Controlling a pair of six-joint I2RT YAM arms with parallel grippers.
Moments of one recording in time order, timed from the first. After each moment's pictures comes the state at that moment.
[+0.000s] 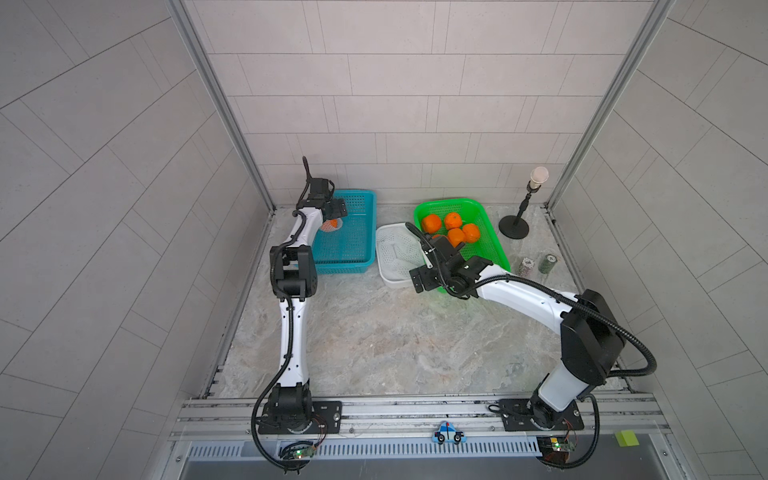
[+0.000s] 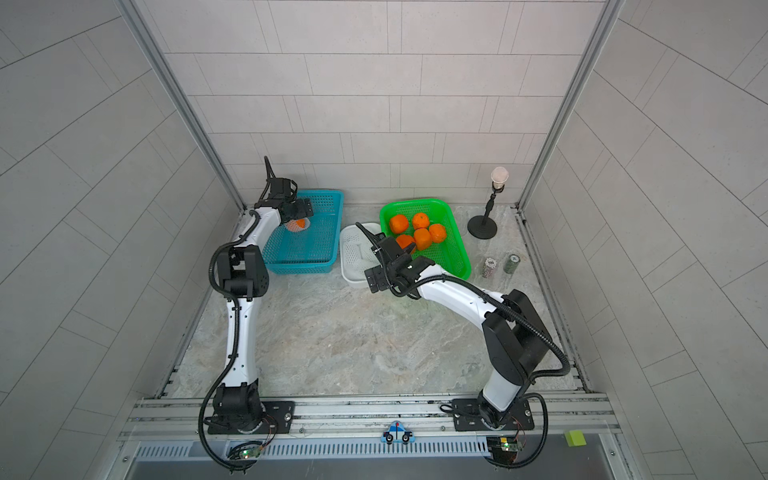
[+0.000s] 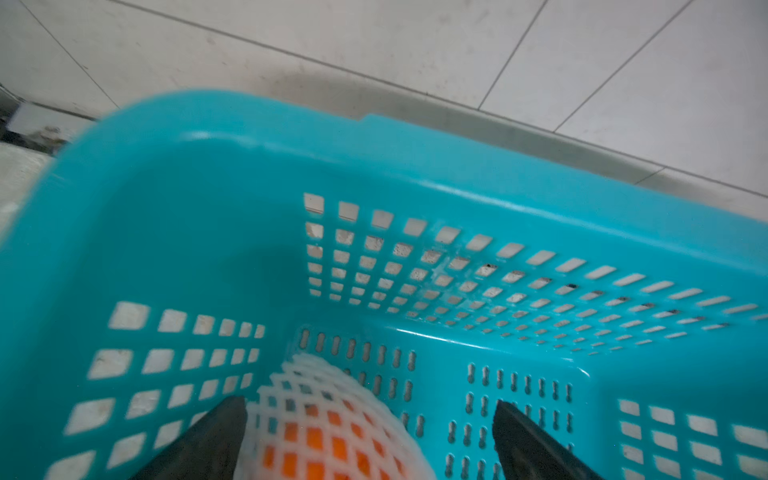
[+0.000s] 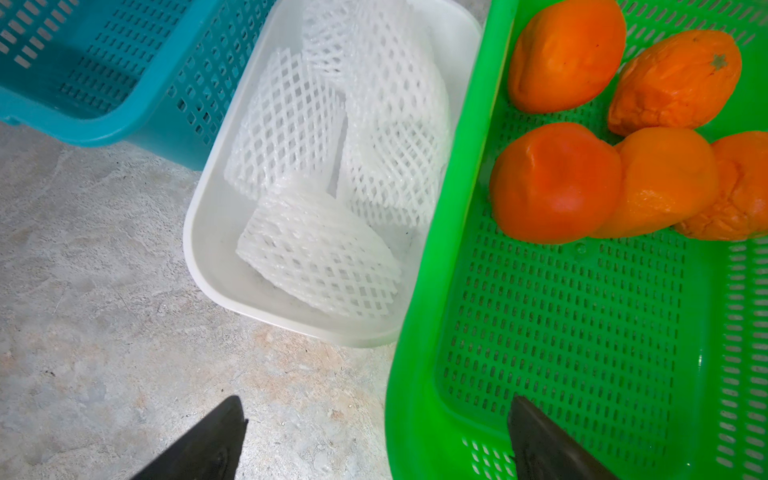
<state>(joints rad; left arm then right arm) 0.01 2.59 2.37 -0.58 -0.02 -0.24 0.69 1.66 1.25 -0.47 0.19 0.24</state>
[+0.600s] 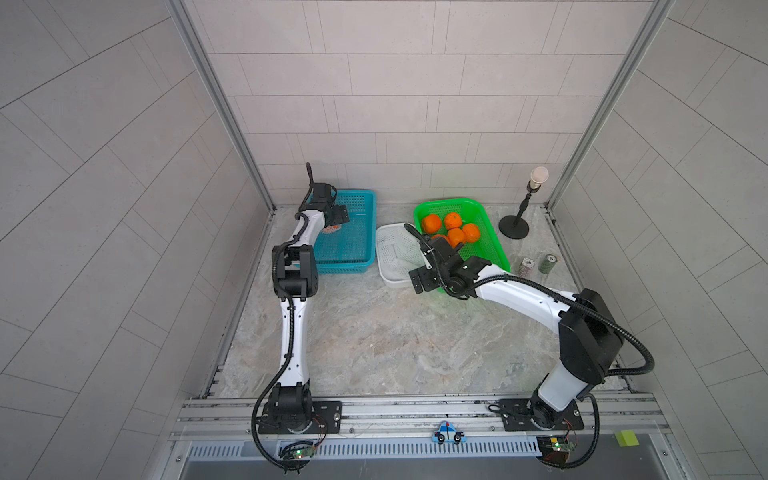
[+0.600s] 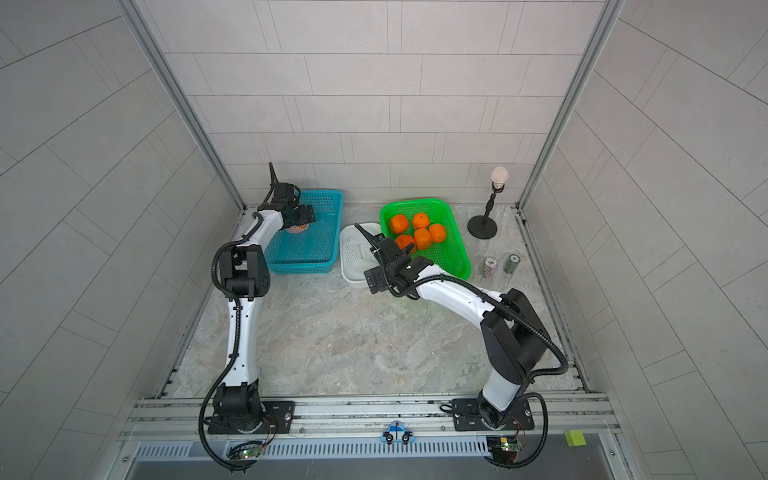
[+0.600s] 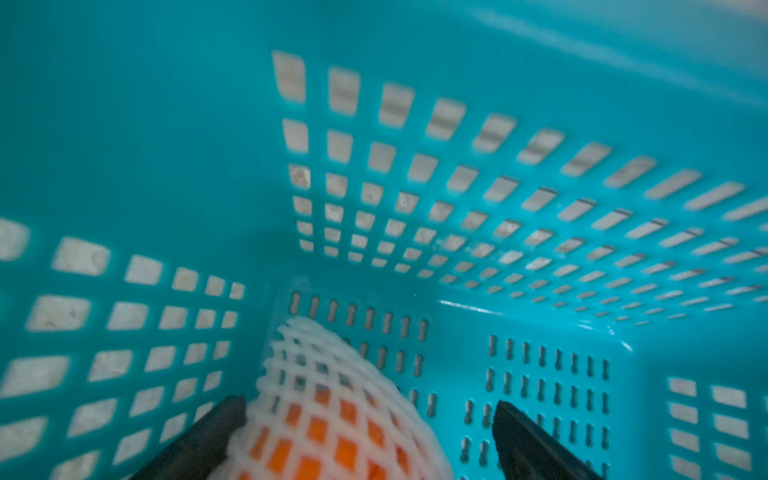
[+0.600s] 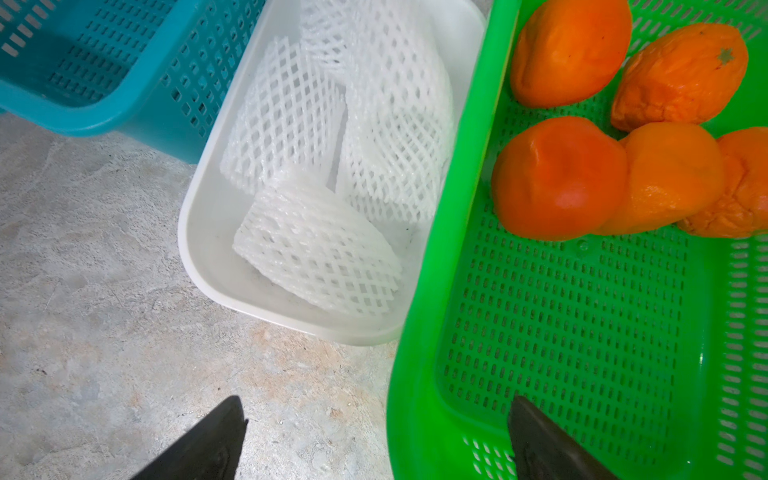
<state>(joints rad) 0.00 2.59 2.31 -0.61 -0.03 -0.25 0.69 1.67 1.25 -0.47 0.20 0.24</state>
